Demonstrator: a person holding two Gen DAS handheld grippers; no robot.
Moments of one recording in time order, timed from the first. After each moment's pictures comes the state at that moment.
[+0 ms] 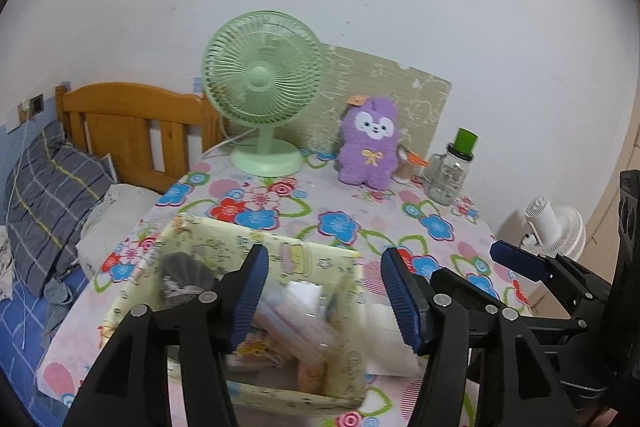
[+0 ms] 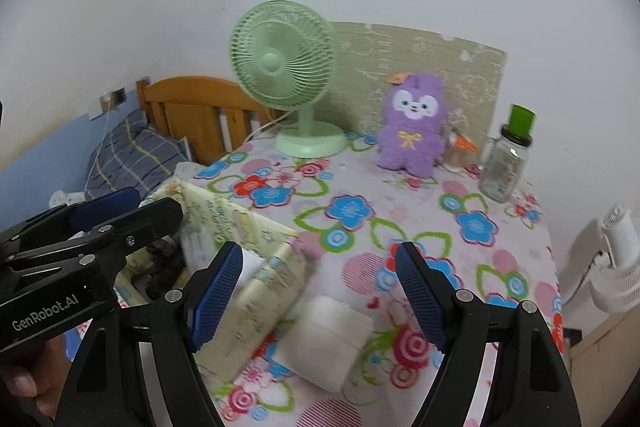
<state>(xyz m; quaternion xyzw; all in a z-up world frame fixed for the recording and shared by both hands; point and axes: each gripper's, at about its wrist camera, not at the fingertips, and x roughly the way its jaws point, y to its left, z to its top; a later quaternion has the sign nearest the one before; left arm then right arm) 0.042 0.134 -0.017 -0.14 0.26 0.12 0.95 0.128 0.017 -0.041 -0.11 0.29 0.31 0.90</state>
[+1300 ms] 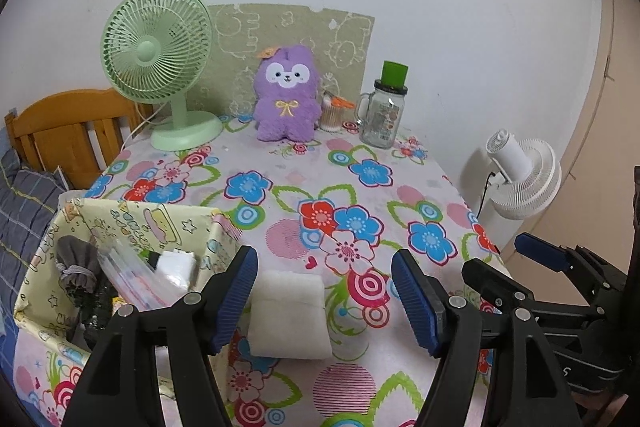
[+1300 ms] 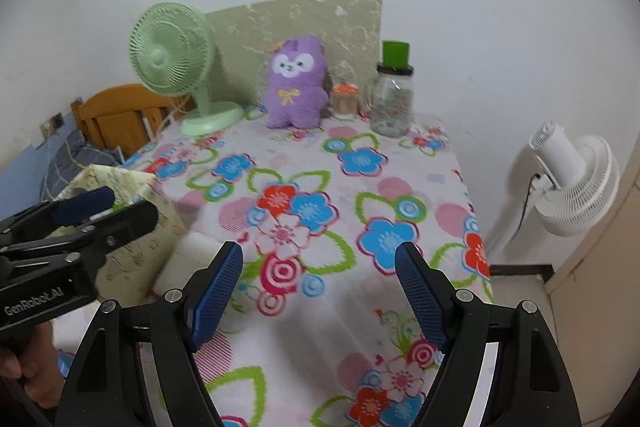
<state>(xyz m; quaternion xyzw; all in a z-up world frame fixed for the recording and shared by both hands) 0.092 0.028 -0.043 -0.08 0.33 0.04 0.94 0.141 -0.116 -0.074 -0.06 0.33 0.20 0.92</state>
